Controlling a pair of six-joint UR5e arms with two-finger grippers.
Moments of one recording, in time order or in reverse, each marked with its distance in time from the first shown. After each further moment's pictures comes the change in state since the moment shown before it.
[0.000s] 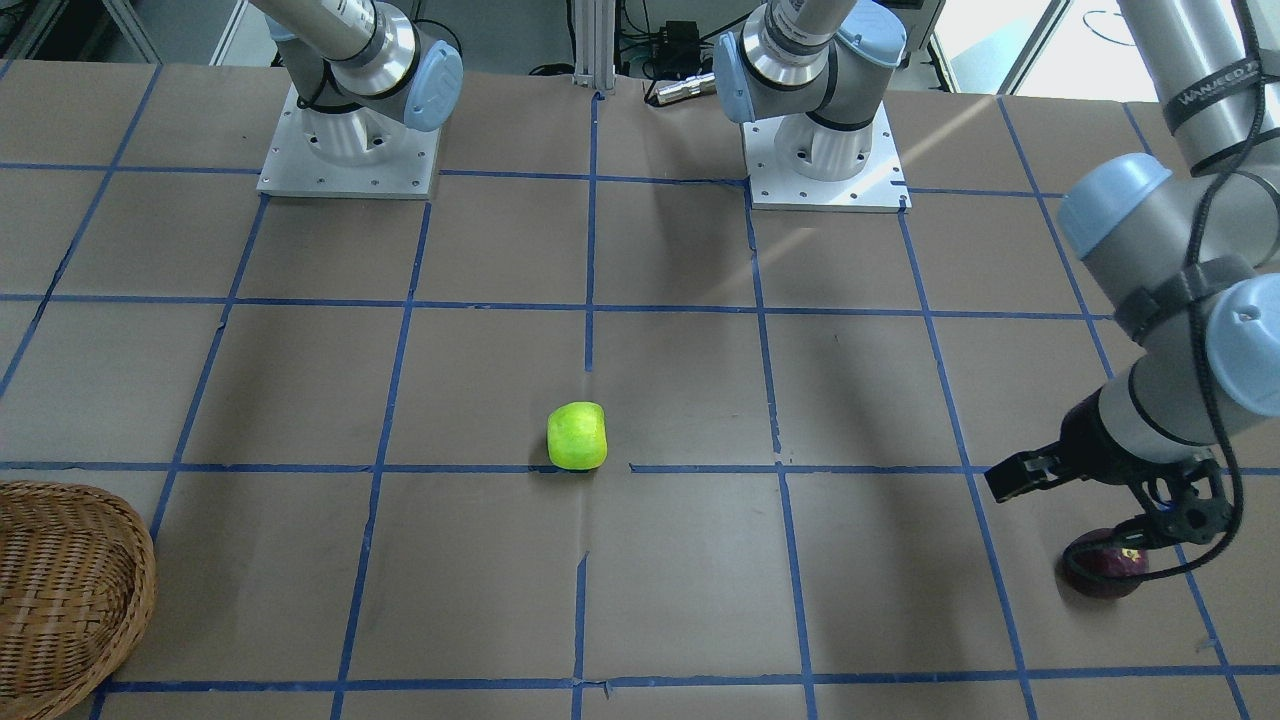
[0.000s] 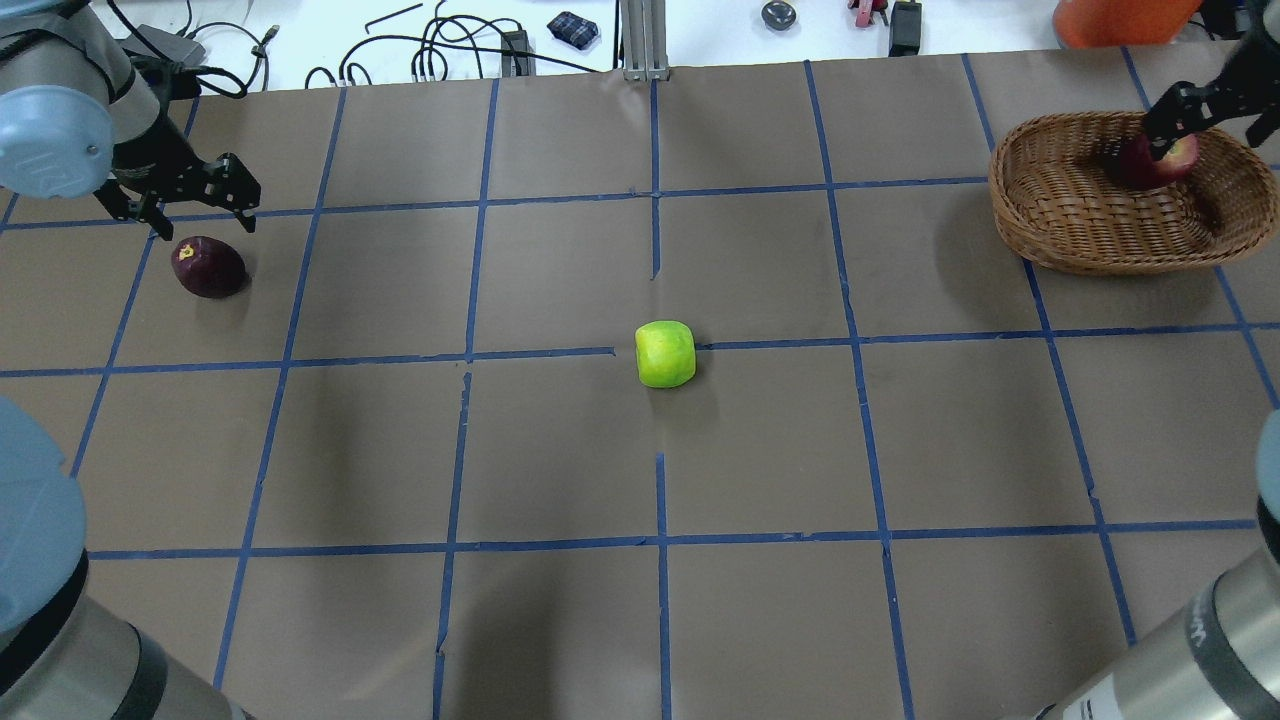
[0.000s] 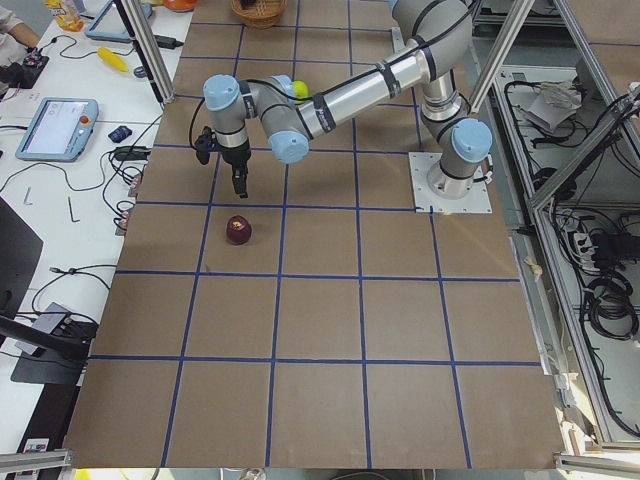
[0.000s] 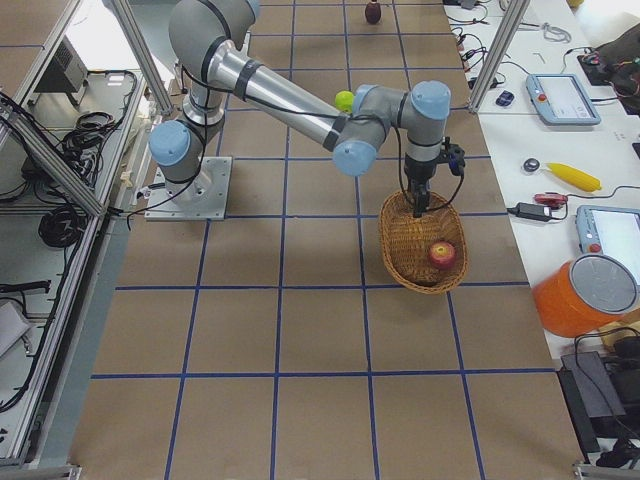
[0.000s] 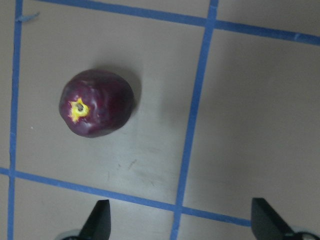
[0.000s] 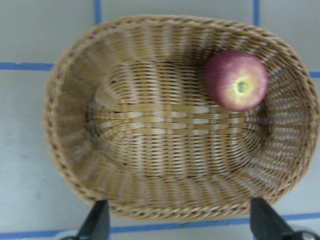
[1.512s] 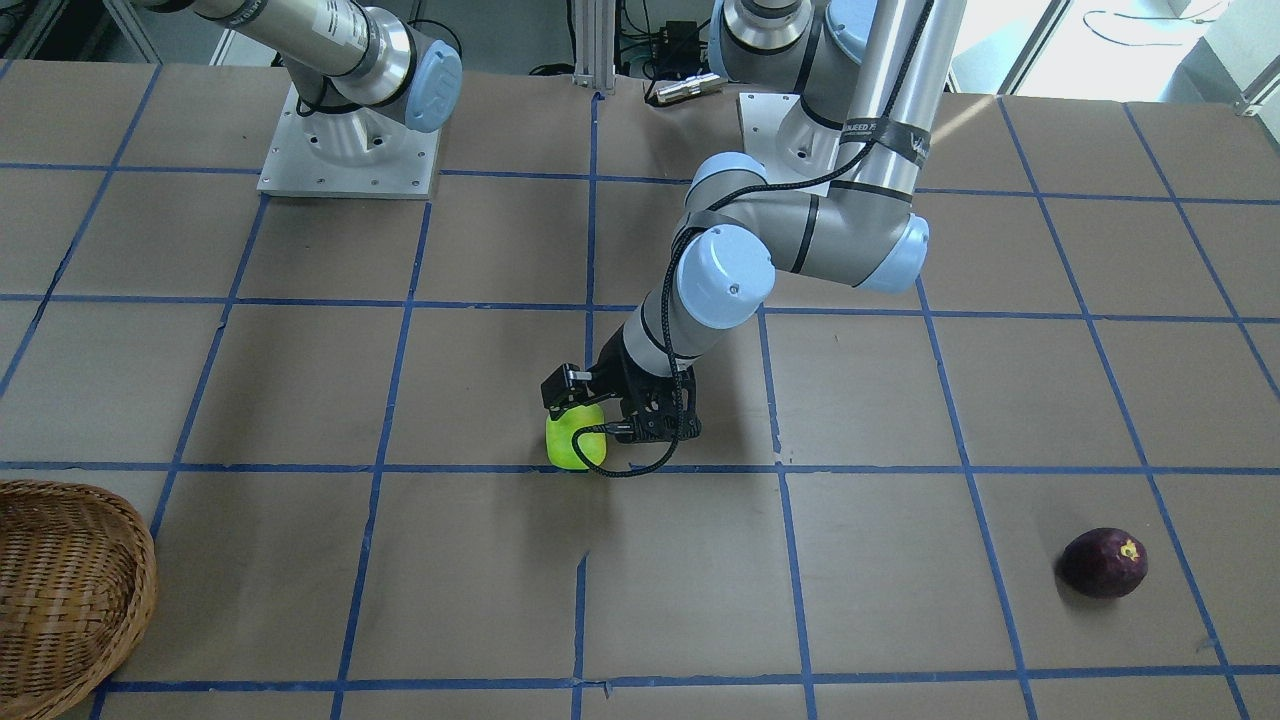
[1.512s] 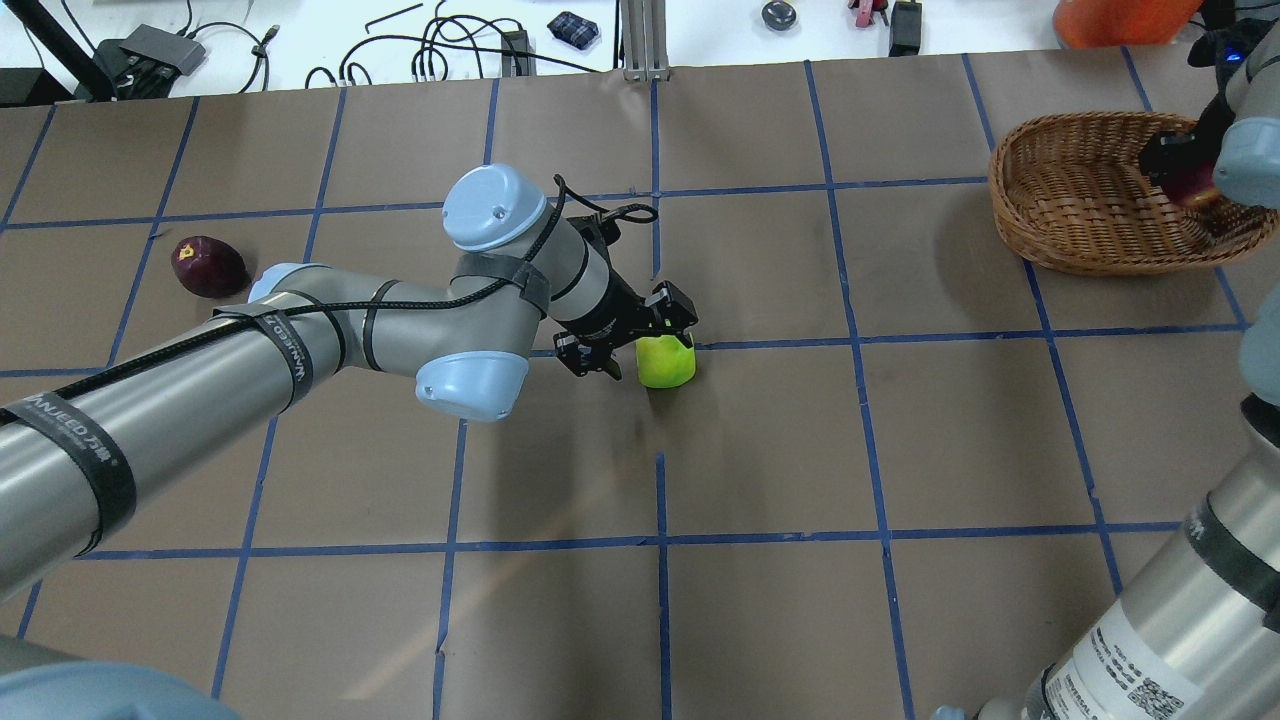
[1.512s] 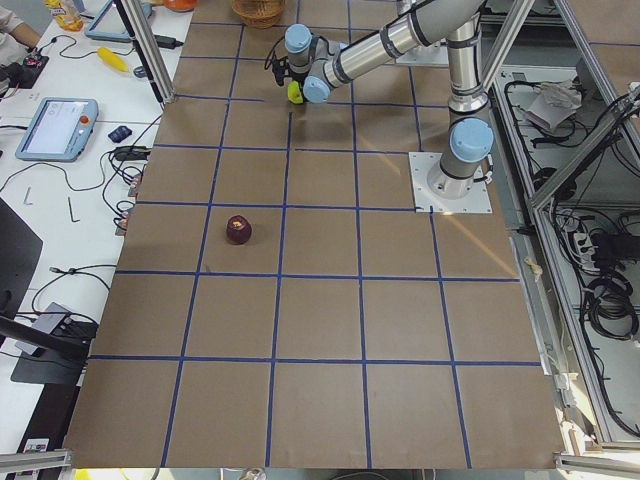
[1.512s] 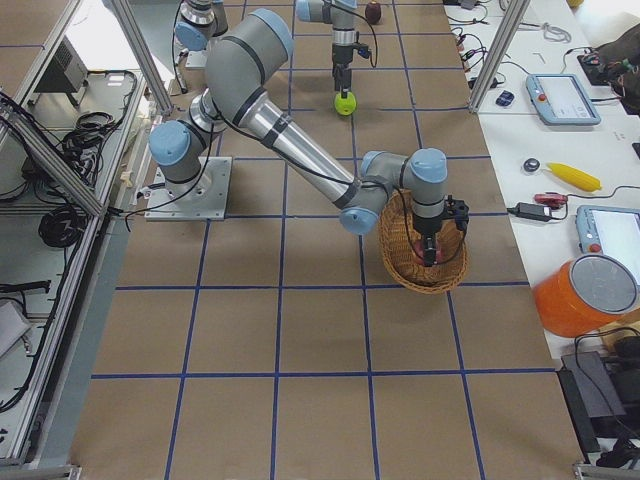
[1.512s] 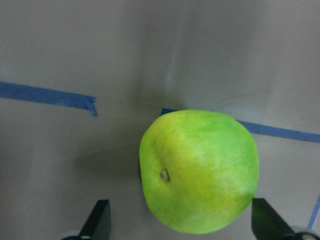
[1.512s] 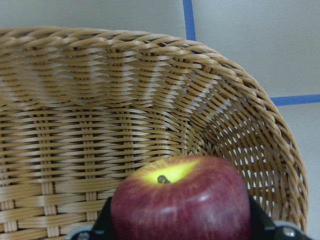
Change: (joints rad) left arm -0.631 0.094 -0.424 0.394 -0.485 -0.854; right arm -0.147 0.271 0.014 -0.458 -0.038 -0.060
